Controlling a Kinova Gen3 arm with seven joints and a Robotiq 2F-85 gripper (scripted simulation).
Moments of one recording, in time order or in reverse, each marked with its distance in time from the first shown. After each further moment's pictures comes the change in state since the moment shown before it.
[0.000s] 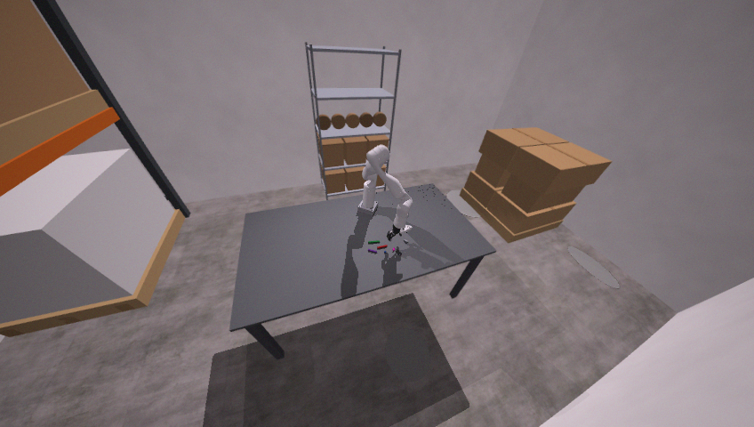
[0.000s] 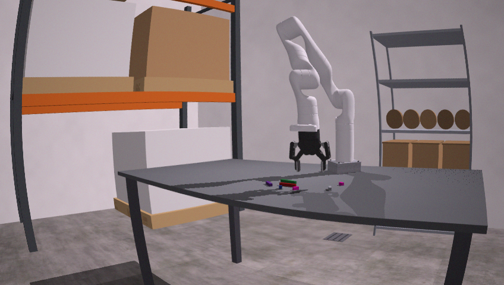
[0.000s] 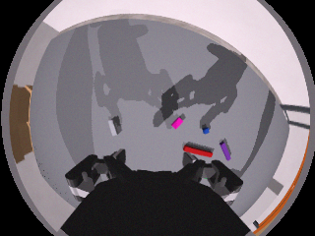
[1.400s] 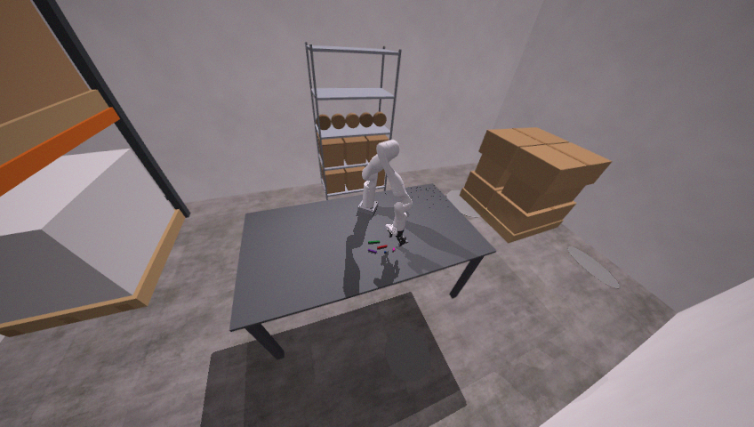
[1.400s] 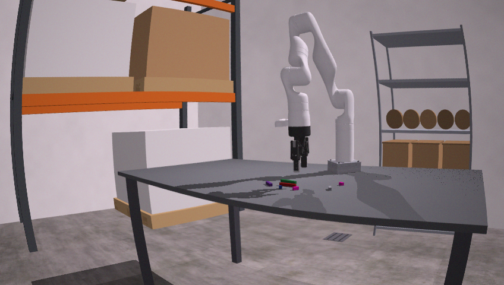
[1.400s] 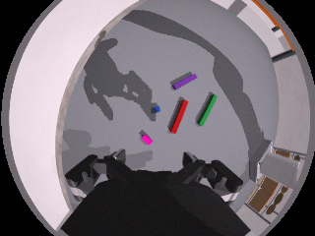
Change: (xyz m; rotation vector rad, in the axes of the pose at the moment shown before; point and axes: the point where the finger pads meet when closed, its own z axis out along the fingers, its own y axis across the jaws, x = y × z) arm 0.030 0.026 -0.014 0.045 0.050 1.504
